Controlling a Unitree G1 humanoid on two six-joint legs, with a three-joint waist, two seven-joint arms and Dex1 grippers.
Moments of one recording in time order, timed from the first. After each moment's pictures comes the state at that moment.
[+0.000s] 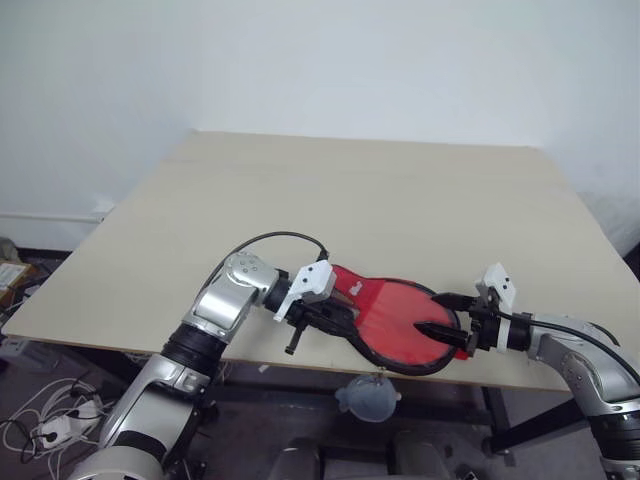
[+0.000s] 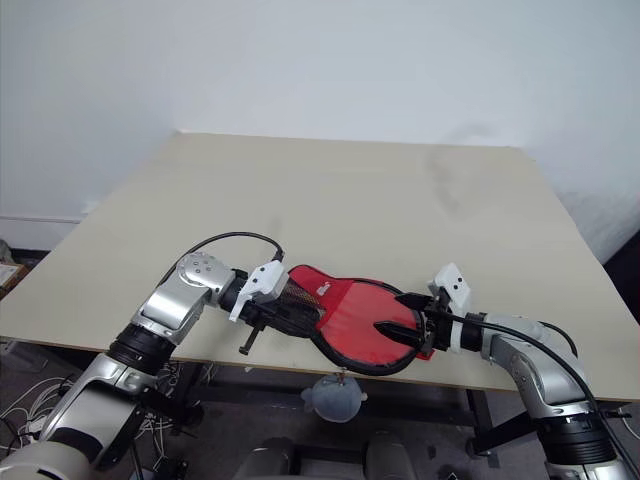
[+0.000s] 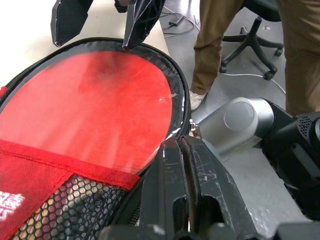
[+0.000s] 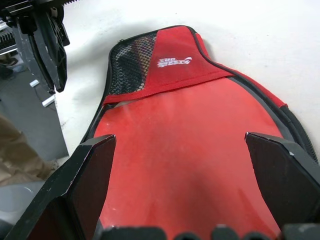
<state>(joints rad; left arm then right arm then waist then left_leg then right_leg) -0.61 0.50 -0.38 0.24 -0.18 0.21 -1.54 -0.12 -0.64 0.00 -0.18 0.51 0.62 0.93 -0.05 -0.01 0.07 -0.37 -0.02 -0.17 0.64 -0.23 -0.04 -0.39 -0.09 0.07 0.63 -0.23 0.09</state>
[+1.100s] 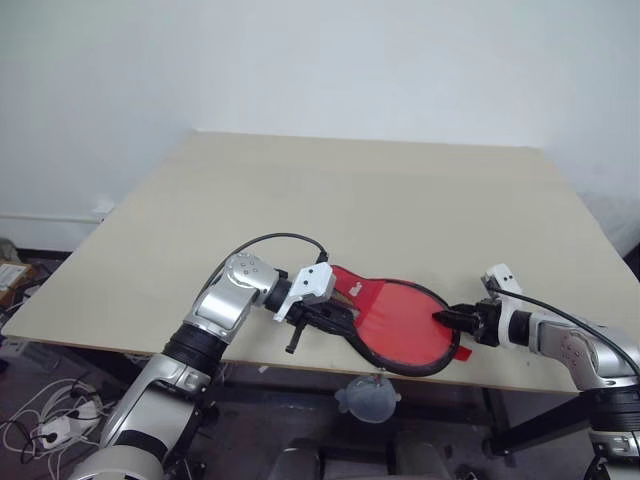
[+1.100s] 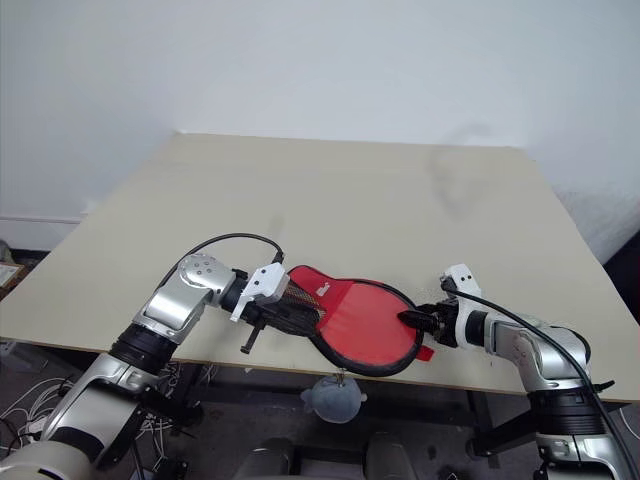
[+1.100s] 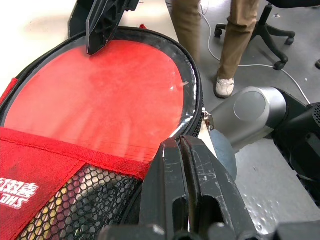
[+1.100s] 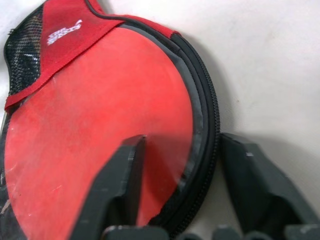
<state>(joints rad) -0.61 0.49 -0.38 0.27 -0.17 0.18 -1.52 -0.23 -0.60 -0.07 -0.01 0.50 0.99 0.76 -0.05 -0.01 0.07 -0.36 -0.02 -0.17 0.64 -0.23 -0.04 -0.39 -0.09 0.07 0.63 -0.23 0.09</state>
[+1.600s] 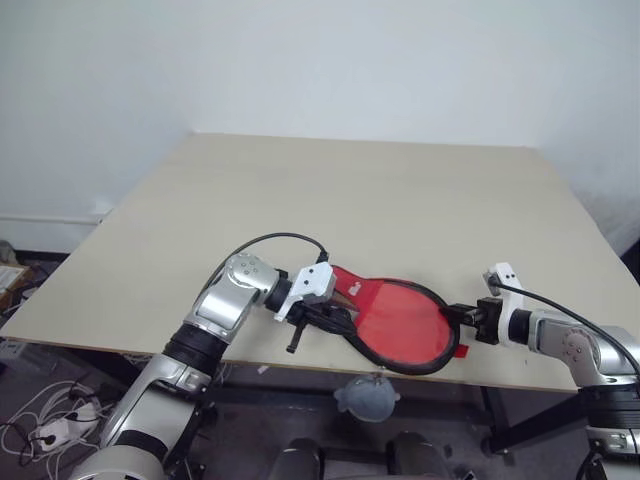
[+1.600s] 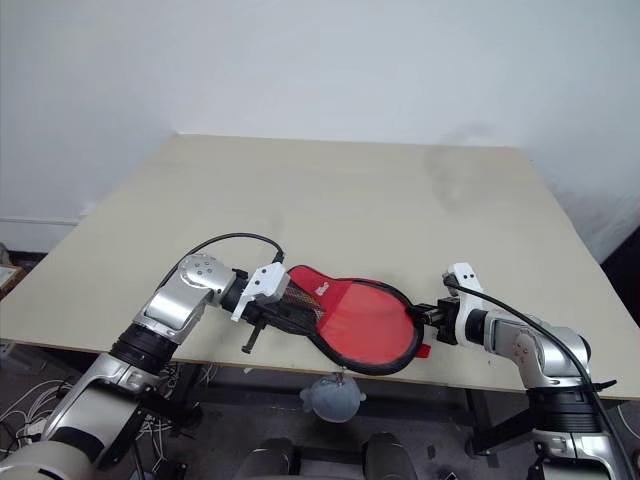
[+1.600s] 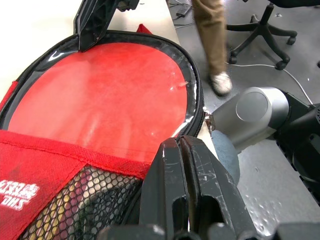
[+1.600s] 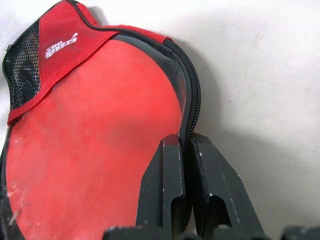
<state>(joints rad) -0.61 0.49 -0.38 0.27 -0.16 0.18 -1.51 -0.27 -0.56 -0.10 0.03 0.51 1.01 0.72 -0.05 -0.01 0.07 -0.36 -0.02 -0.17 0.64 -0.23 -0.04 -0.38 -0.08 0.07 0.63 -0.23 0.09</state>
